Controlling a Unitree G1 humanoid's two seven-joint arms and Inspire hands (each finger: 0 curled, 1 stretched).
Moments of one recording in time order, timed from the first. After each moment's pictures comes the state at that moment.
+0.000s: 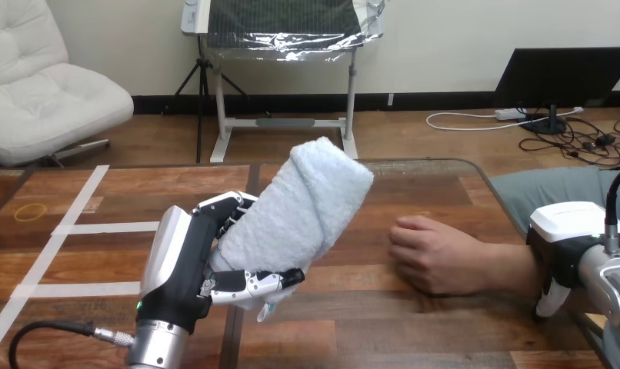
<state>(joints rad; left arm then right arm) -0.01 0.23 -0.10 0.37 0.43 -0.61 0.24 -0.35 -0.74 0.38 0.37 -0.96 0.20 0.37</state>
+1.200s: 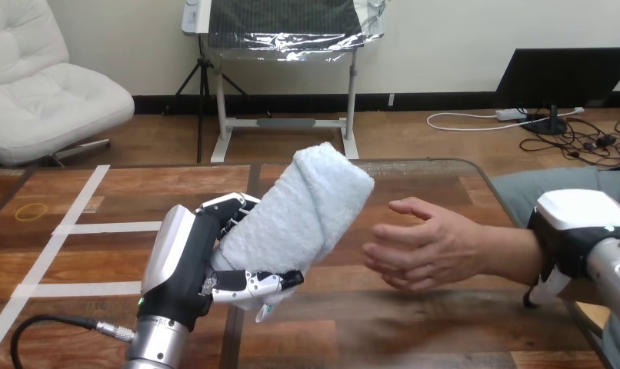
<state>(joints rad) -0.05 0.24 -0.10 0.42 0.44 -0.62 0.23 -0.29 -0.75 0.30 0.25 -0.86 0.23 0.34</state>
